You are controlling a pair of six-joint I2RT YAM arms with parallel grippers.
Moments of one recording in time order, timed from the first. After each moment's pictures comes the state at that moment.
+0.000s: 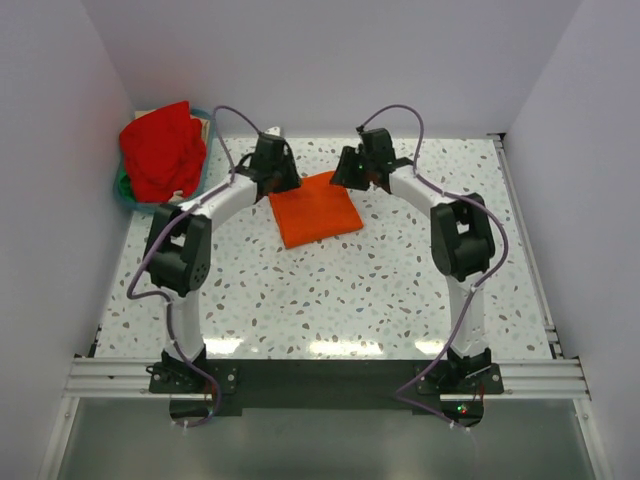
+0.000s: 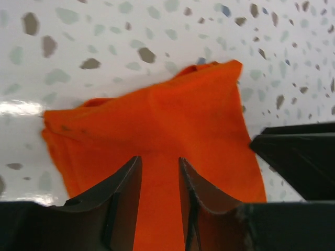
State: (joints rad) left arm -0.33 2.00 1.51 -0.23 -0.05 -0.55; right arm 0.36 2.17 1.74 -0.28 -0.20 0.52
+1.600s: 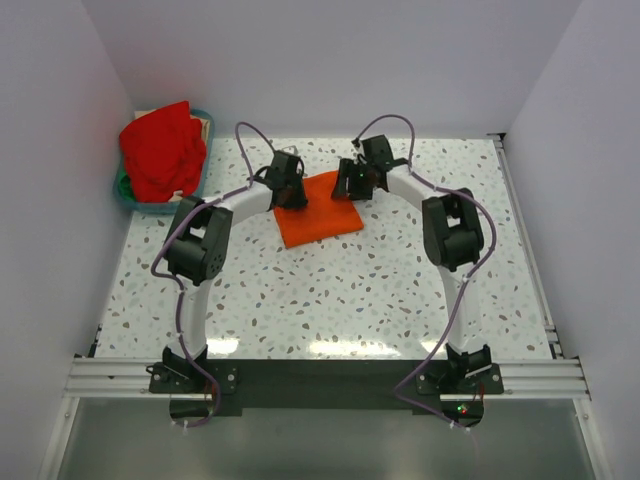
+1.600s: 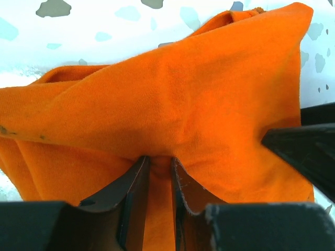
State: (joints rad) left arm -0.42 2.15 1.52 -0.21 -0.03 -0.54; right arm 0.34 2.32 1.82 -0.38 -0.30 0.40
